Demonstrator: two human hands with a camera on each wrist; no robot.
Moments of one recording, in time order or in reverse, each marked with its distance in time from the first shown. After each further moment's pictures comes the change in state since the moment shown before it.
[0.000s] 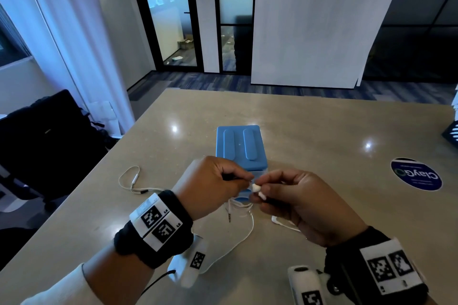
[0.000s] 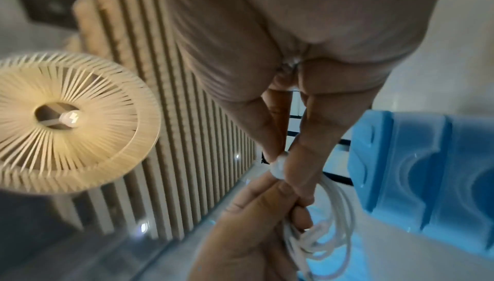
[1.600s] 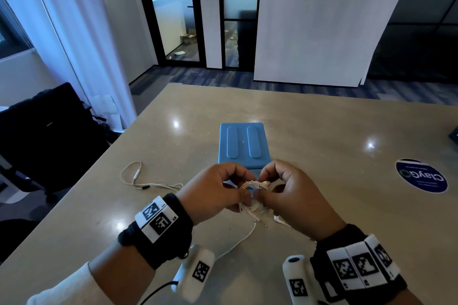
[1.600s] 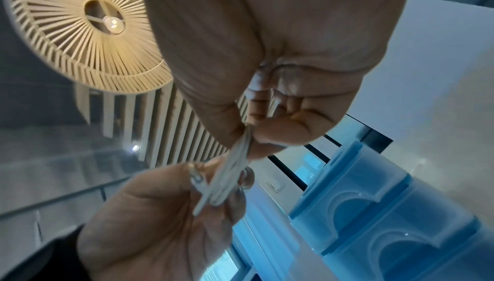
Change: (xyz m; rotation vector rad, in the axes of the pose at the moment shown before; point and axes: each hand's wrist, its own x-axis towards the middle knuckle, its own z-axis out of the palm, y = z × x) left_hand 0.002 -0.023 0.009 -0.334 -0.216 -0.120; right_hand 0.022 0.020 -0.003 -0.784 0.116 -0.337
